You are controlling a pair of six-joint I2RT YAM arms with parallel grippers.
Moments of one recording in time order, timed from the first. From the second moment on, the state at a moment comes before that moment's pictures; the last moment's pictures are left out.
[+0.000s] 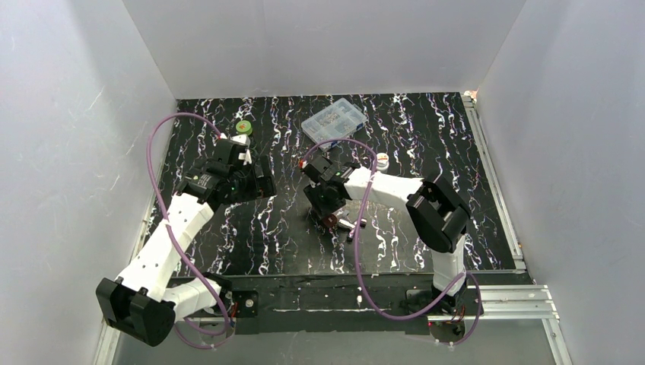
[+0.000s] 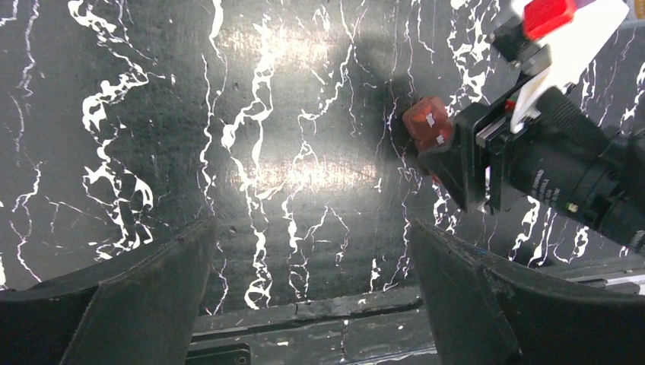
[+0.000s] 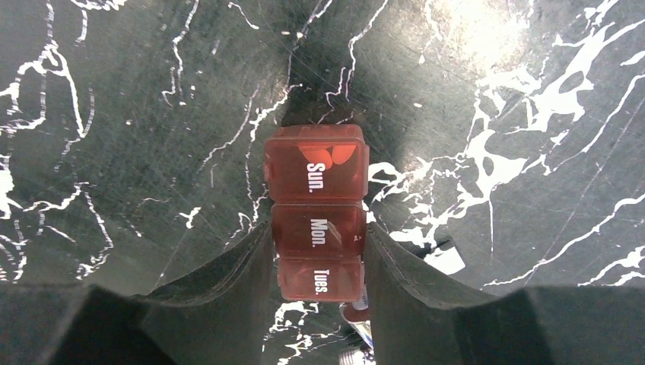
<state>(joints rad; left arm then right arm) -0.38 1.12 1.12 -0.93 -0.04 -0.48 0.91 1.93 1.38 -0.61 0.04 0.29</state>
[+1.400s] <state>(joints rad) -0.35 1.16 0.96 -0.31 0.53 -0.98 0.77 1.55 1.55 -0.73 -0.30 0.47</state>
